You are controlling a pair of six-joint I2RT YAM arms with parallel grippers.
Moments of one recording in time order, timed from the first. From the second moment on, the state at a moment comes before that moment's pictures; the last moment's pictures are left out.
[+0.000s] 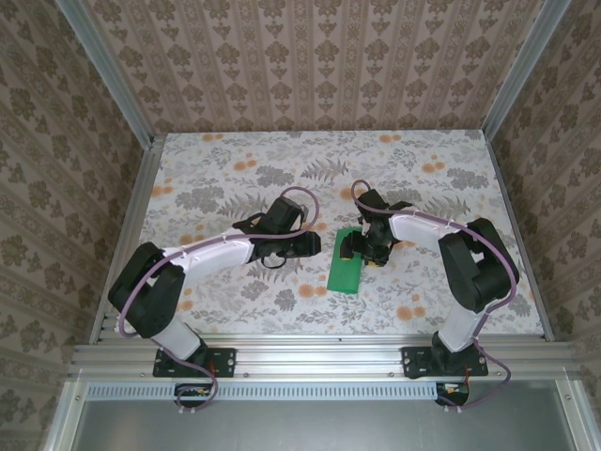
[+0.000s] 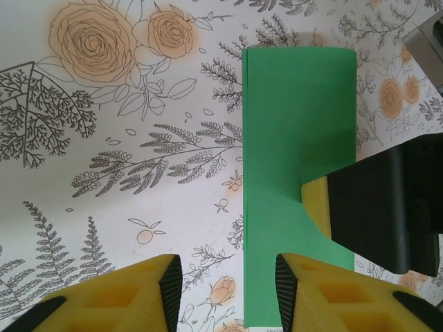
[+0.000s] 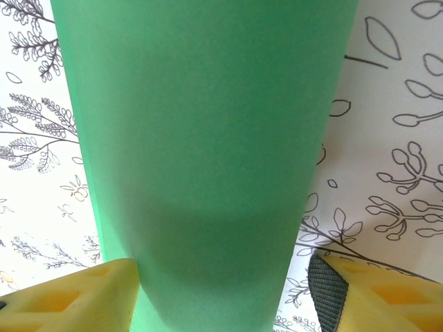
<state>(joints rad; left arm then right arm) -0.79 1.59 0.95 -0.28 0.22 -0.70 0.42 1.74 1.02 -0.65 -0.26 0.61</state>
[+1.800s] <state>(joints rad) -0.84 1.98 1.18 -0.24 0.40 -0.73 0.42 1.76 1.03 -0.66 -0.24 0.61</state>
